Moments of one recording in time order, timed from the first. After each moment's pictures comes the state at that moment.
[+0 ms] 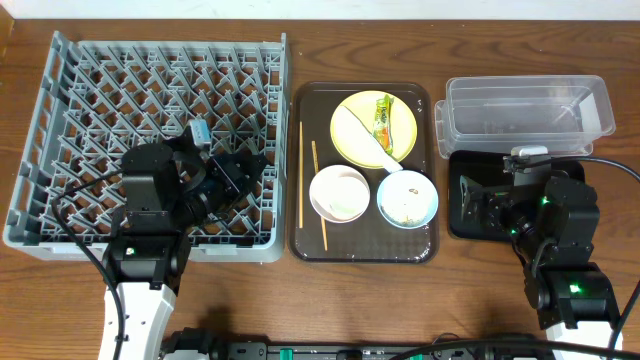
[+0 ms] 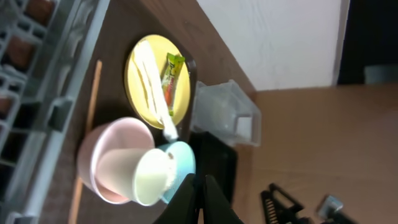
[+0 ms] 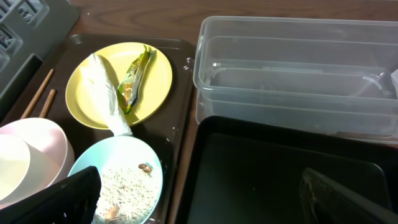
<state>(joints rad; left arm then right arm) -0.01 0.96 0.78 -0.37 0.68 -0.96 0.02 0.80 0.66 -0.46 -0.13 0.01</state>
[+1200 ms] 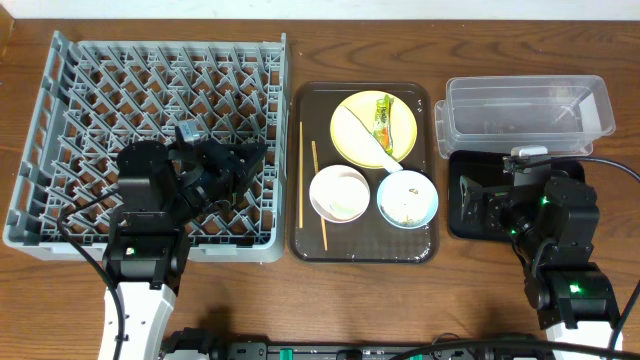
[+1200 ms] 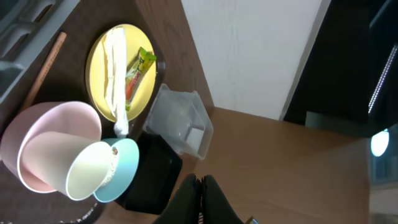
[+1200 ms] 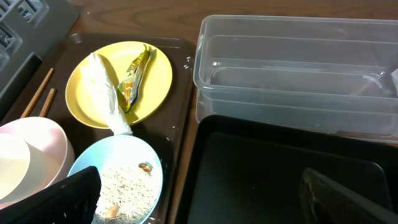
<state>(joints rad) -0.01 0.96 0.78 -0.25 0.69 -1.34 0.02 0.80 0.66 -0.46 -0.13 0.01</state>
